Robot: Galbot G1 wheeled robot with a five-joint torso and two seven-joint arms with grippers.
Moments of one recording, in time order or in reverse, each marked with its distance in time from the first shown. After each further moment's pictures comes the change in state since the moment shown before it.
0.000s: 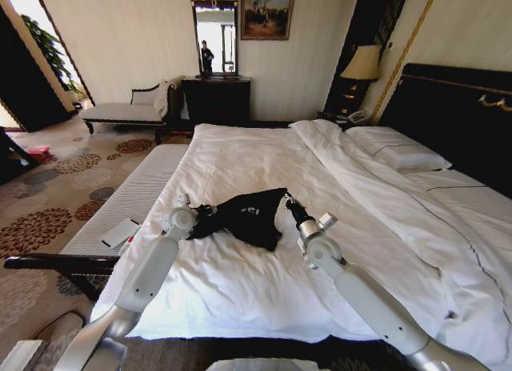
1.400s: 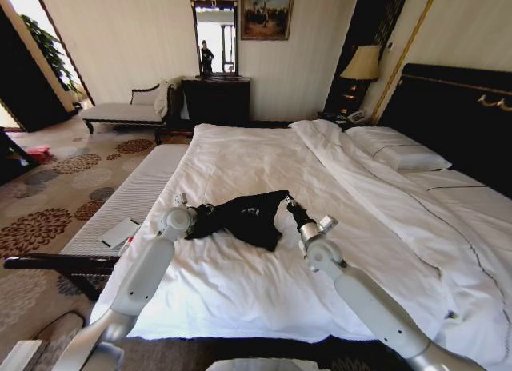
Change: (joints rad) left arm 0.023 0.018 -0.046 -0.069 -0.066 0.000 -0.001; right arm -0.014 0.011 0.003 -0.024 -0.042 0.004 -0.010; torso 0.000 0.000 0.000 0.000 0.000
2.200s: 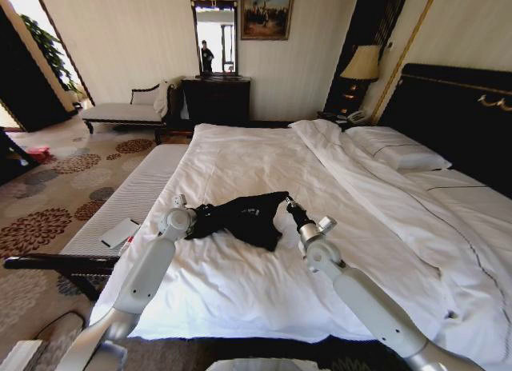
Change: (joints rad) left arm -0.004 -0.018 -0.008 0.066 0.034 0.000 0.033; right arm 0.003 0.008 -0.006 -0.020 -0.012 0.002 0.000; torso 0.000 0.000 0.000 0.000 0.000
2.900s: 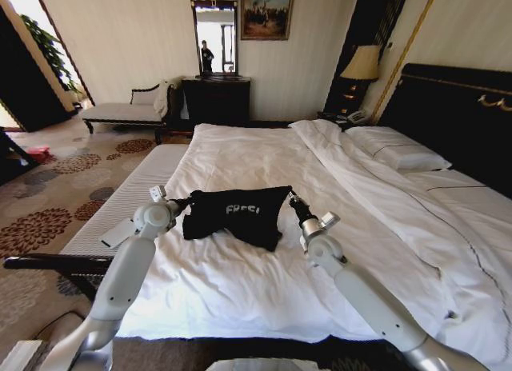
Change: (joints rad) left arm 0.051 0.111 -0.158 -0.185 0.012 0.000 0.045; right arm 0.036 -0.015 0.017 0.013 0.019 0.032 0.004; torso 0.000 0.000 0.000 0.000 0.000
